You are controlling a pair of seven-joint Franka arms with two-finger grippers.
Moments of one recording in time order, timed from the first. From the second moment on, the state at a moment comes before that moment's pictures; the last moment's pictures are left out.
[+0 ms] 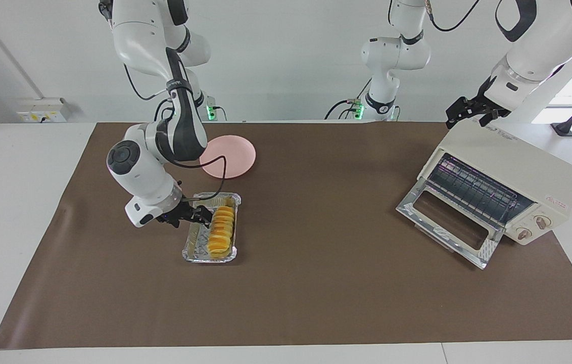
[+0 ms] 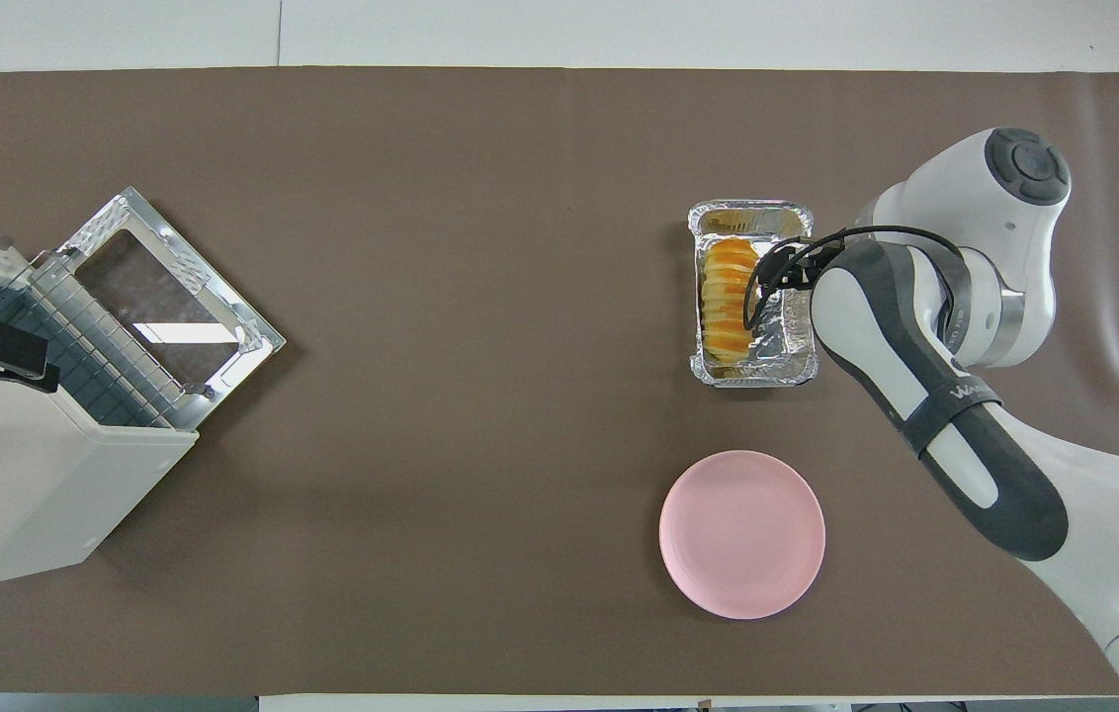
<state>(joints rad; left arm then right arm) -0.19 -0.05 0.17 -1.64 -0.01 1.39 -0.02 0.14 0.37 -0.02 -1.87 0.21 2.18 0.14</state>
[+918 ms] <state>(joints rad) -0.19 -0.05 0.17 -1.64 -0.01 1.39 -0.02 0.13 0.34 -0.02 -1.92 0.21 2.21 0.14</state>
